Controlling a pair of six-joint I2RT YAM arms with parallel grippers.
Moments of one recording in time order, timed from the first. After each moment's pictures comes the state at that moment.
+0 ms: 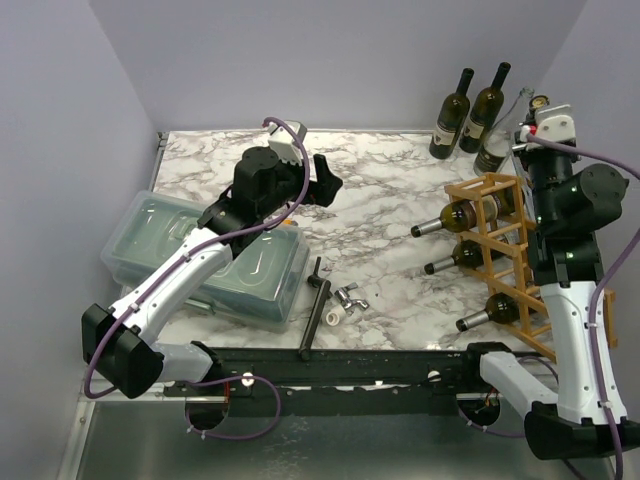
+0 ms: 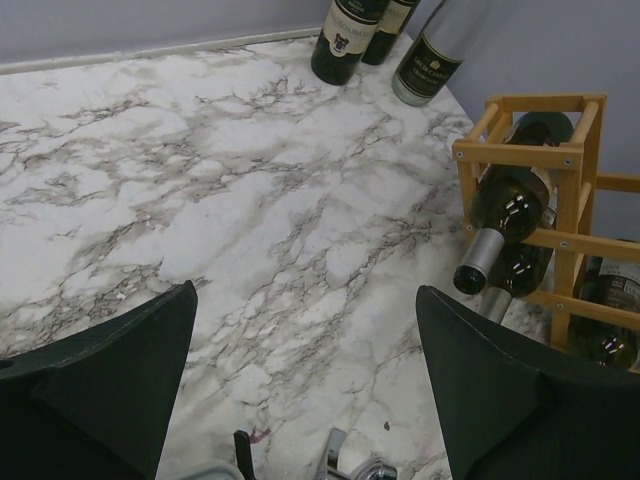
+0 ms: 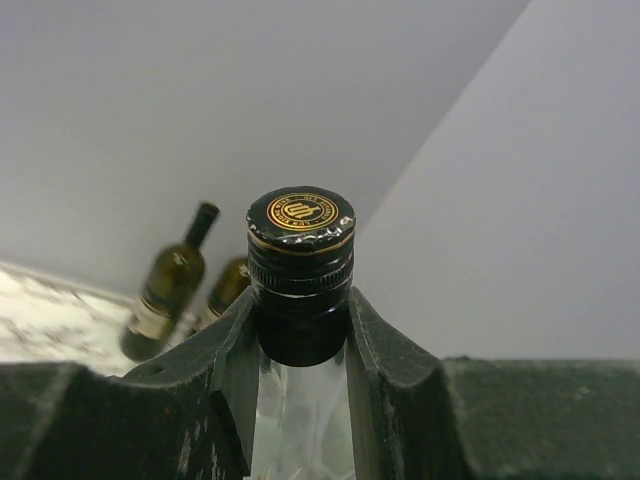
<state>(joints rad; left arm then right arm) -0.60 1.30 1.22 -0.14 0.08 -0.35 0.02 0.92 1.24 0.02 -0.01 -0.54</state>
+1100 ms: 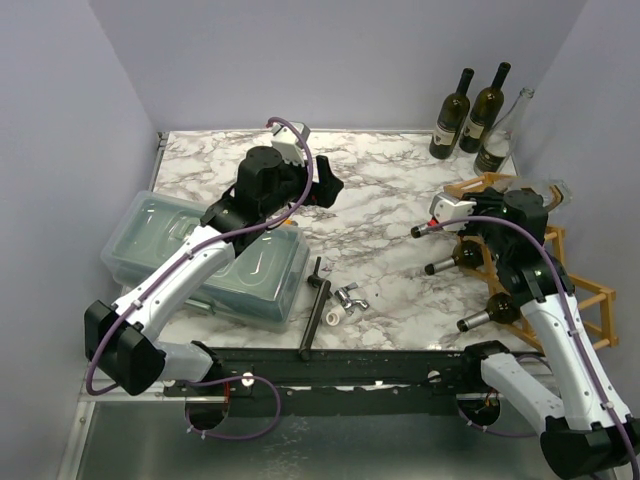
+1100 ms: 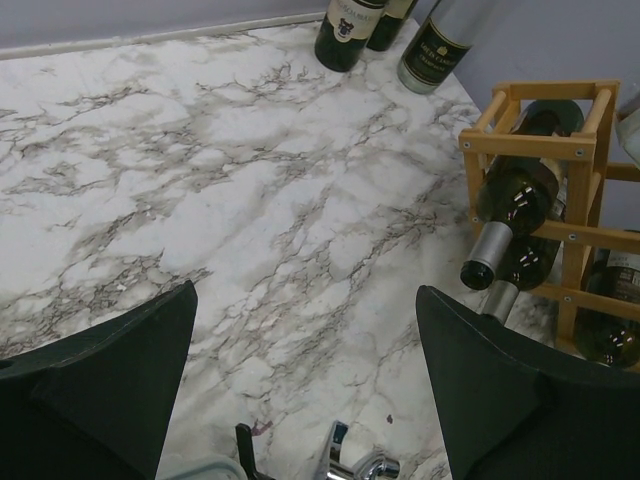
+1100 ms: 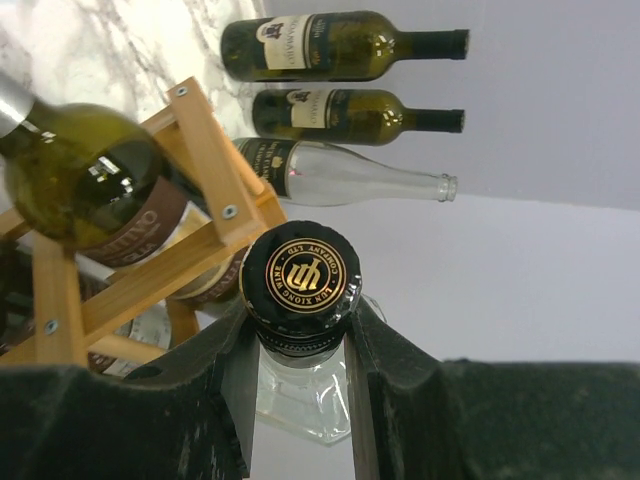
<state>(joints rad) -0.60 1.31 1.23 -0.16 0.08 -0.34 0.19 0.84 0.95 -0.44 0.08 -1.37</state>
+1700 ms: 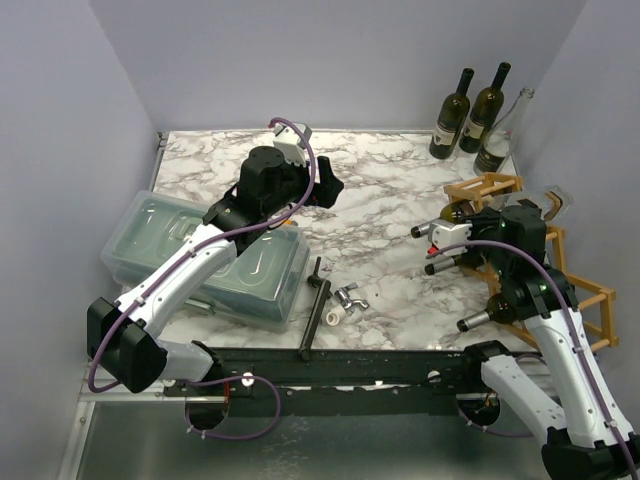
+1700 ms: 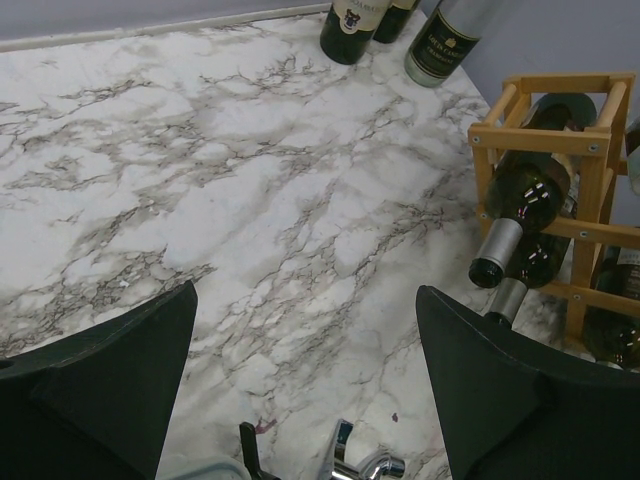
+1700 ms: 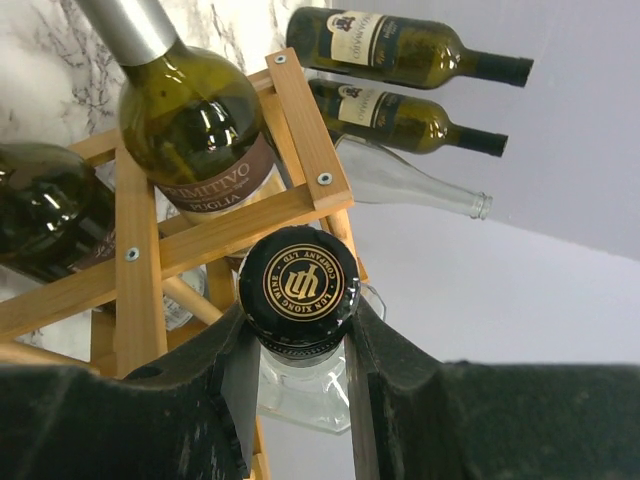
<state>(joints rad) -0.60 1.33 1.23 -0.16 0.07 -0.33 0.21 0.74 0.89 -0.61 0.07 -1.48</state>
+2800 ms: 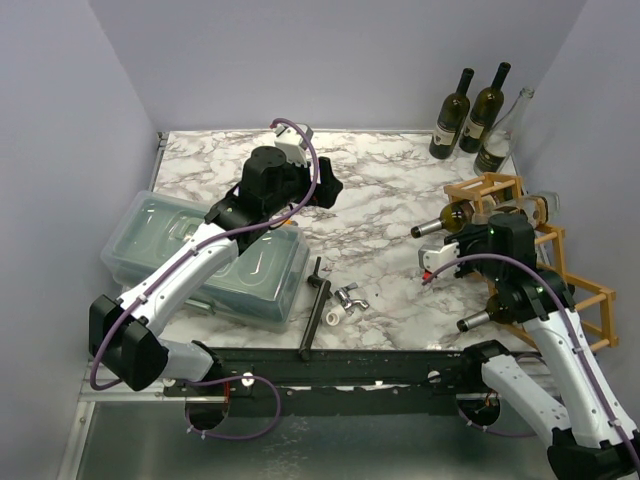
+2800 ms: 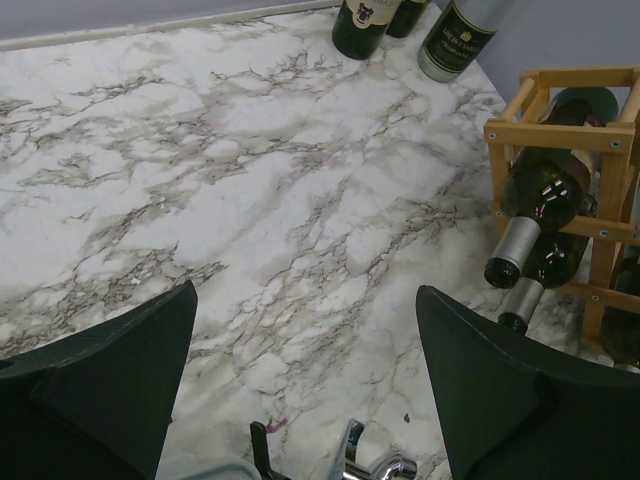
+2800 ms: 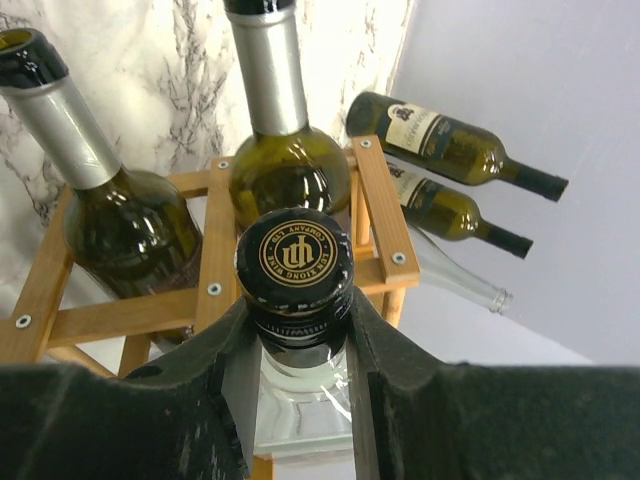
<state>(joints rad) -0.60 1.34 1.23 -0.17 0.05 -0.31 0.25 0.73 0.89 -0.79 -0.05 -1.59</state>
